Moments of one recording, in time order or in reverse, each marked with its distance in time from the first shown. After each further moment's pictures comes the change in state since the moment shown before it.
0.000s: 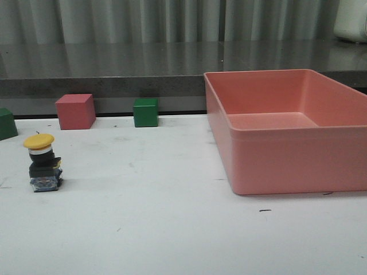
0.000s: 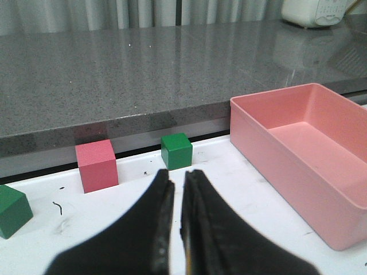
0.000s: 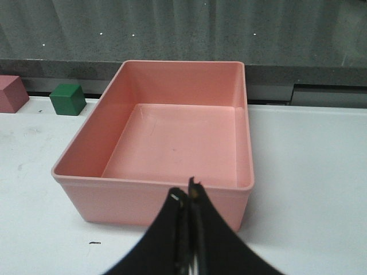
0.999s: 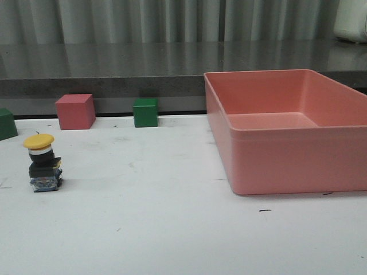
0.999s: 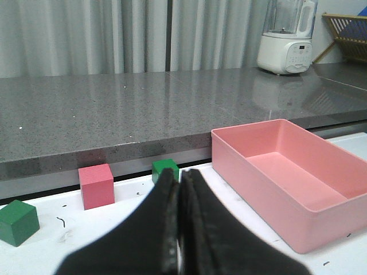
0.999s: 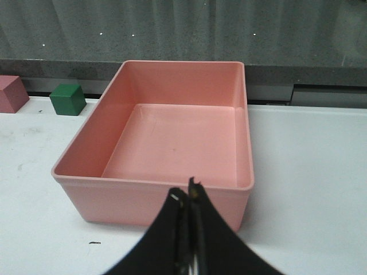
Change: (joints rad) left arm 0.000 -0.443 0.000 -0.018 0.303 0.002; right arm 0.000 0.000 0.000 0.000 0.000 0.000
